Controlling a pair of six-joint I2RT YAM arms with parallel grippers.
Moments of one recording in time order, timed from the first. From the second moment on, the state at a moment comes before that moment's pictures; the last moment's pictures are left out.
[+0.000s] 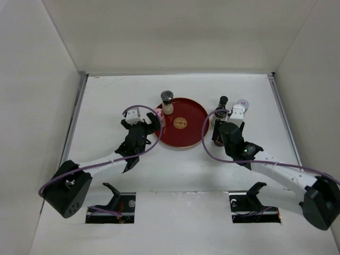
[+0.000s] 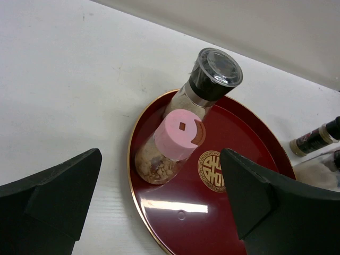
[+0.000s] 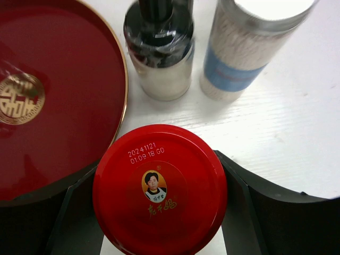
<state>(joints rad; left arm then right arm) -0.65 1.23 0.42 0.71 -0.59 -0.47 0.66 1.11 0.59 -0.07 0.65 0.45</state>
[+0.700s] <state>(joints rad) -0.48 1.09 0.23 0.77 -0.70 -0.64 0.94 1.69 1.02 0.17 0.50 0.31</state>
